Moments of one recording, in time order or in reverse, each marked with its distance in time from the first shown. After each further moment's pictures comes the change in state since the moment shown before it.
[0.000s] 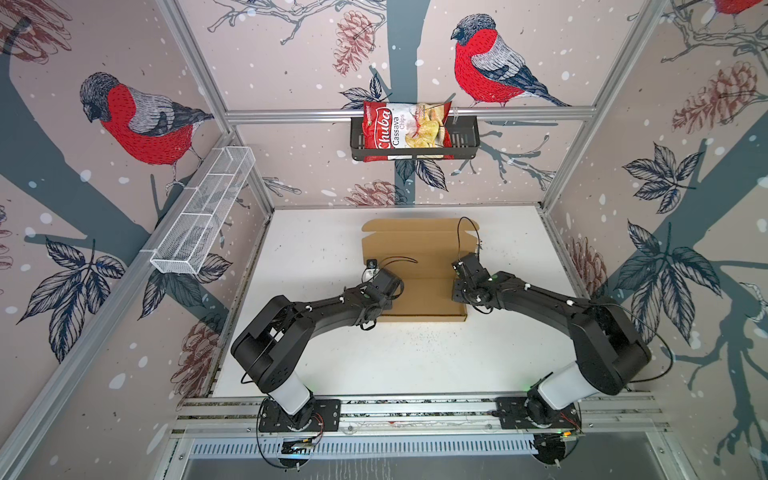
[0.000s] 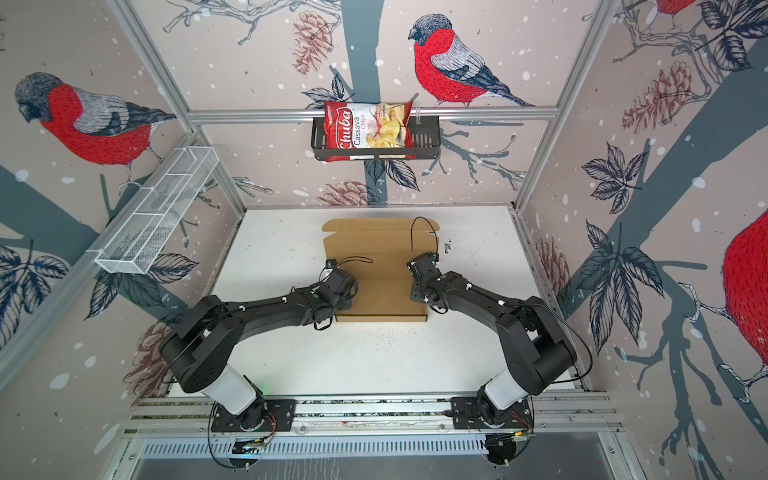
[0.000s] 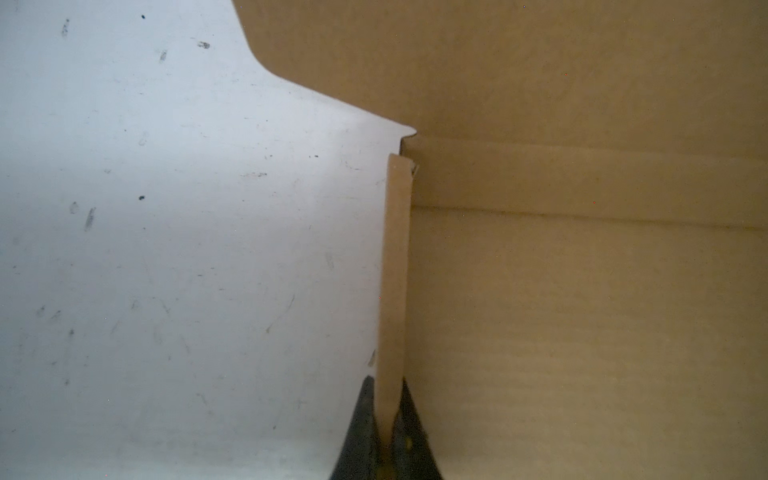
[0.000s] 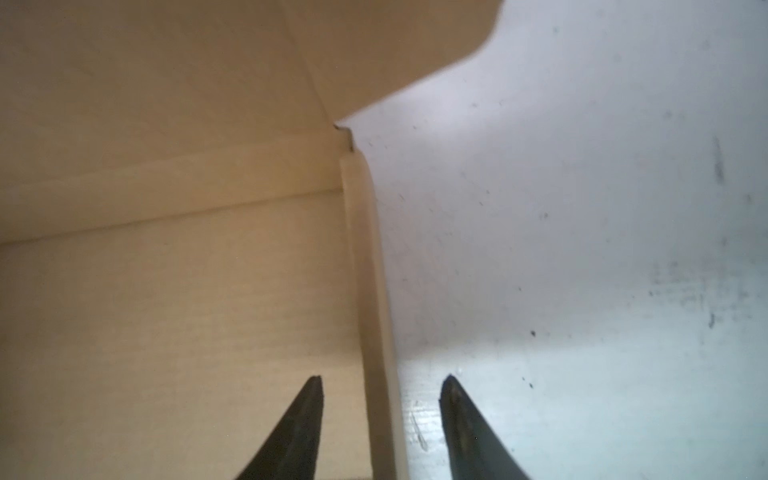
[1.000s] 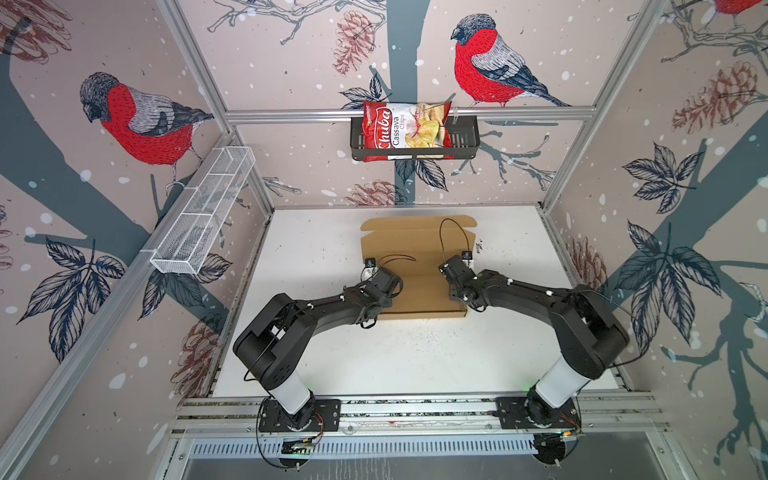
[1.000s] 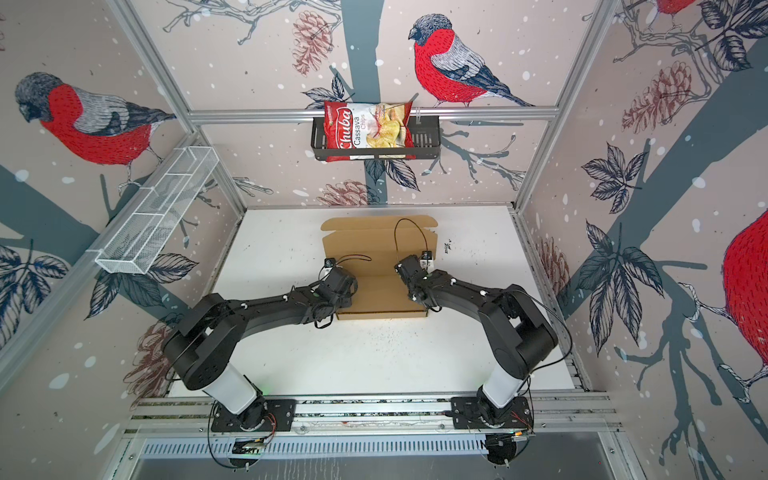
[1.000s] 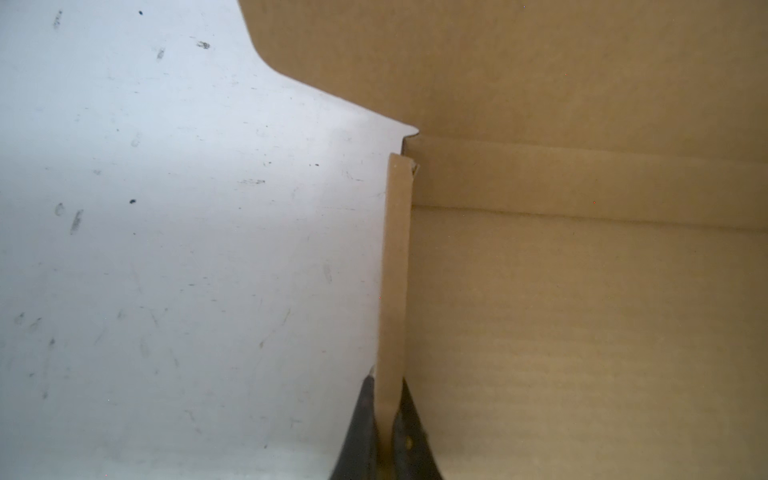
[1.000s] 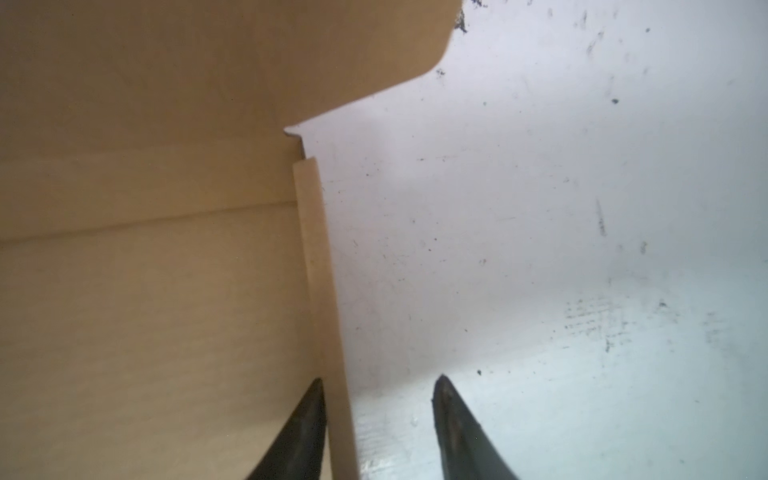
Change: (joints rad) left arm 0.021 0.017 0.002 0.029 0.011 -0.016; right arm 0.028 0.073 0.055 -0.008 0.195 -0.047
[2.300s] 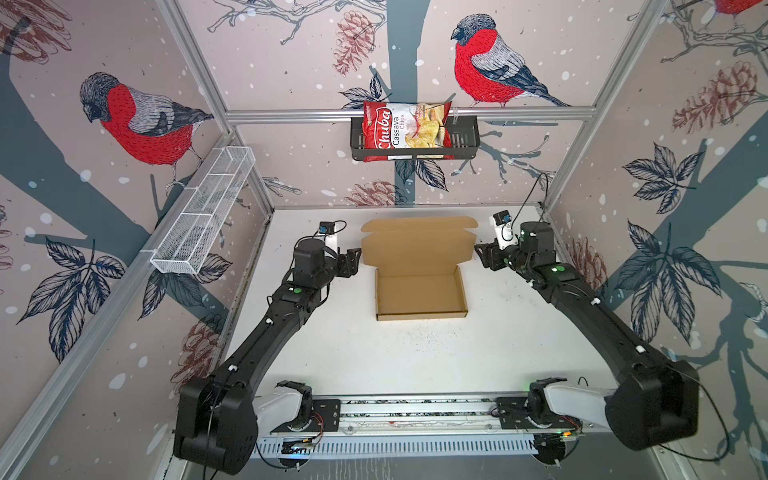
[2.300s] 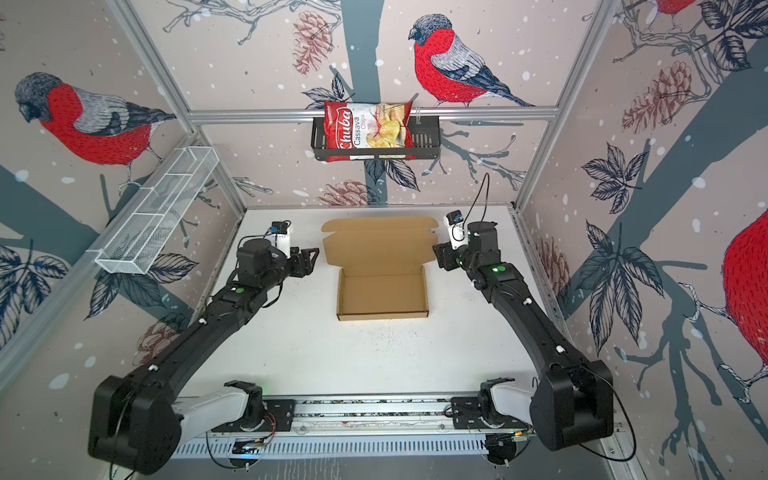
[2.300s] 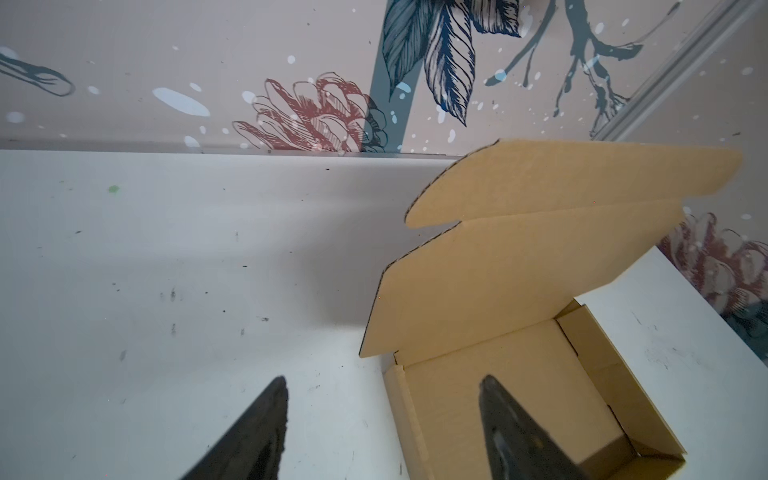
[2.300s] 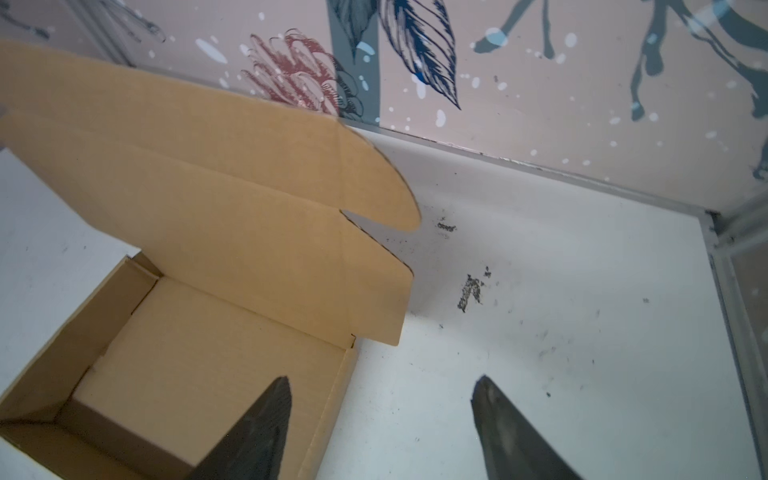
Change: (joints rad) left arm 0.502 -0.447 -0.042 0.158 0.692 0.497; right arm -0.423 -0.363 0.054 0.175 -0.658 -0.779
